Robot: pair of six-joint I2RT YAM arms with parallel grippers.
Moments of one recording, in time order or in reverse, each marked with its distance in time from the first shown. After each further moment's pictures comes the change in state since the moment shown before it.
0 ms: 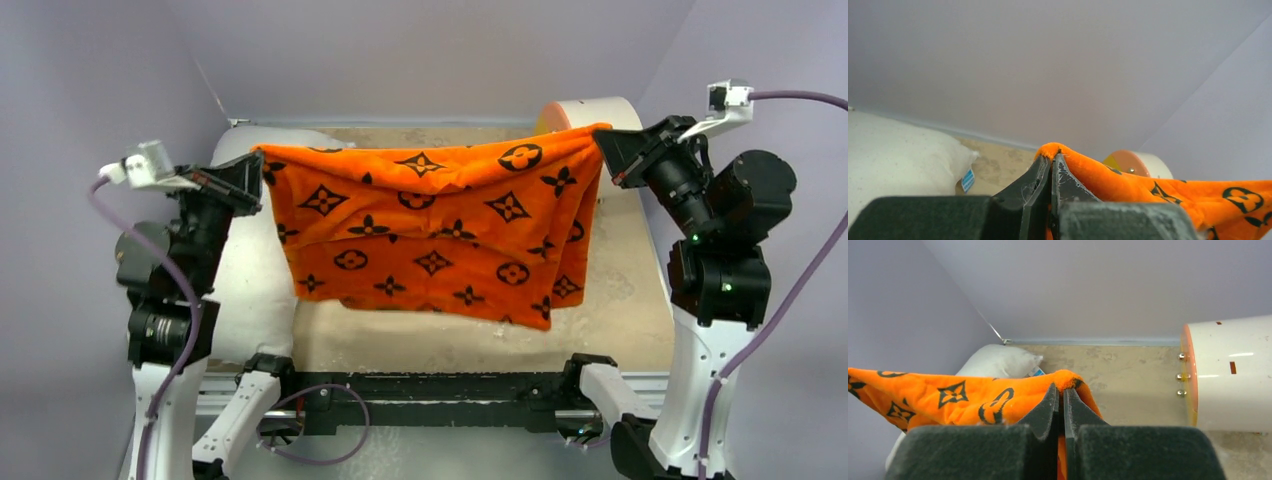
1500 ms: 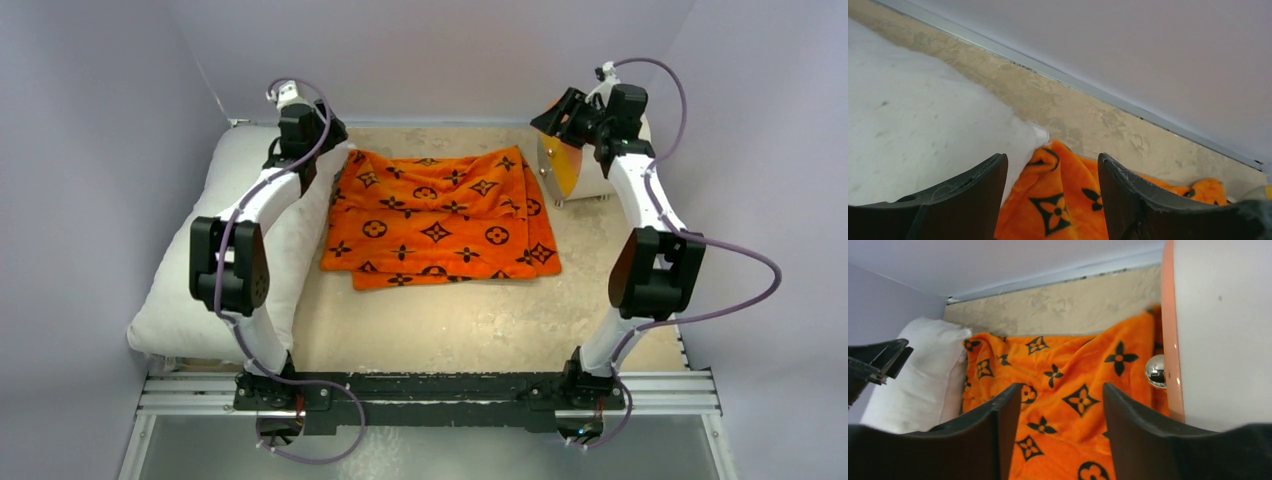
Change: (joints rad) left arm 0.003 1.063 0.107 0.437 -0.129 -0.024; right arm 0.010 0.816 -0.095 0.410 -0.063 0.036
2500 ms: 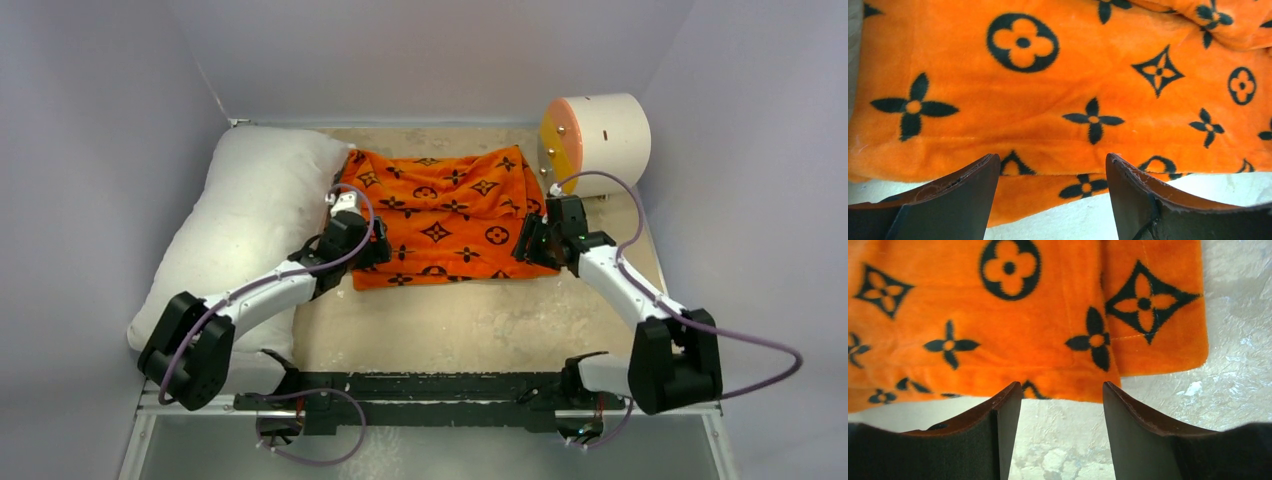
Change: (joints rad) left arm -0.431 -0.458 -0.686 -0.184 -0.075 -0.098; right arm 0.312 -0.531 -0.776 -0.243 0.496 0.019
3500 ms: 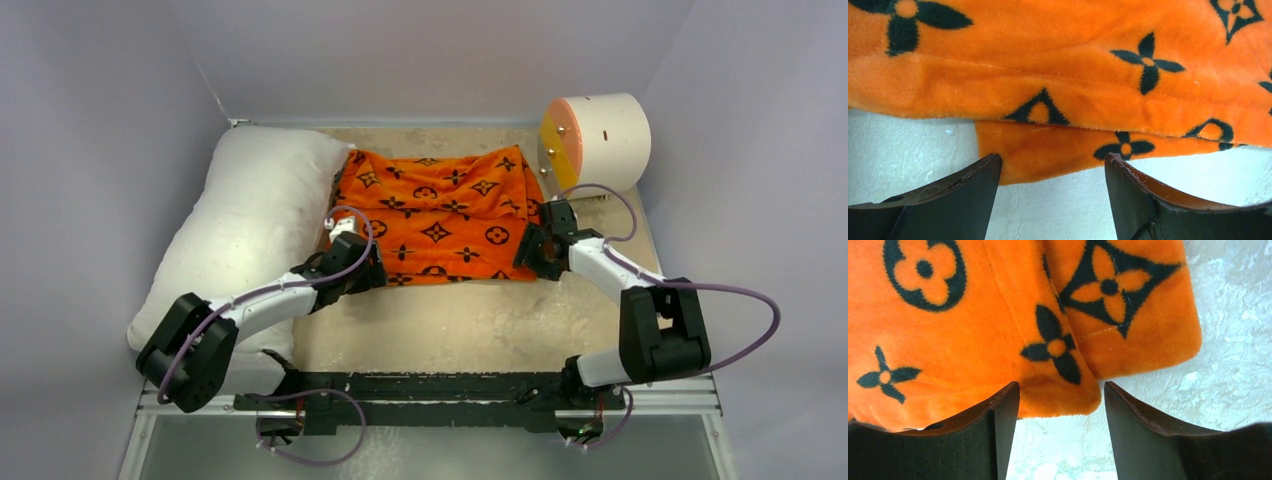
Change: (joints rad) left arm -0.039 -0.013 -0.104 -0.069 0.018 -0.096; right arm 0.000 0.195 -0.003 0.001 0.089 0.101
